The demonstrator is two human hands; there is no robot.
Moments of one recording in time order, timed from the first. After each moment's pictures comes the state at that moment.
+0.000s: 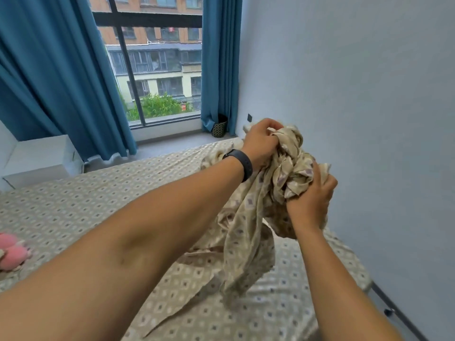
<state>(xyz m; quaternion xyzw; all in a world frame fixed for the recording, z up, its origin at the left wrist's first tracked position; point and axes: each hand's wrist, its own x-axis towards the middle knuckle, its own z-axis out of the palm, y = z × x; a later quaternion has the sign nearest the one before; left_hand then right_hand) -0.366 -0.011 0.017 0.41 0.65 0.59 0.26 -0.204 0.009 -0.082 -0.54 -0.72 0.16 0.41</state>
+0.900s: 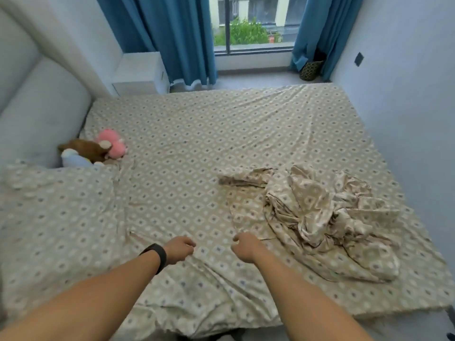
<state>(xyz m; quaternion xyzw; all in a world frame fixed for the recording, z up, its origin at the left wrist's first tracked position) -0.394 -0.421 -0.314 0.01 0.82 0.19 0.54 -0.289 -0.202 -0.321 -0.22 -0.83 0.35 -0.36</state>
